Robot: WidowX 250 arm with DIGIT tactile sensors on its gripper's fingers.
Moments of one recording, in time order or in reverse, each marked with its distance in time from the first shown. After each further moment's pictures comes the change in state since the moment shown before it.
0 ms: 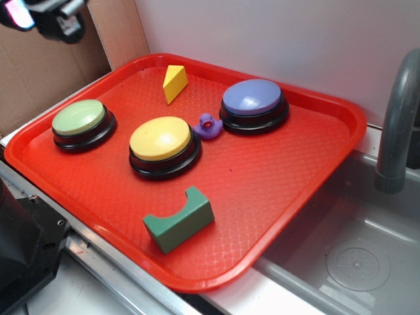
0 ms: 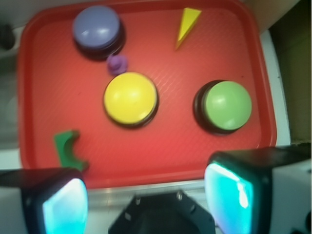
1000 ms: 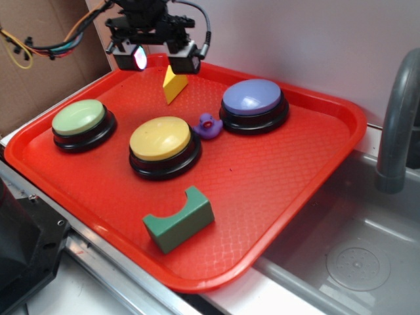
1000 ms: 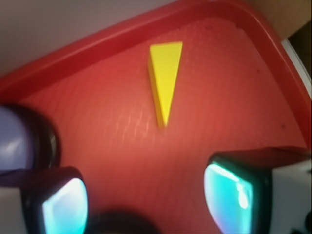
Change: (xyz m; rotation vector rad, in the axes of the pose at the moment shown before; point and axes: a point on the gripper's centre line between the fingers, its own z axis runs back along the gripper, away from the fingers) arm 0.120 0.027 -0.130 0.089 -0.071 0.318
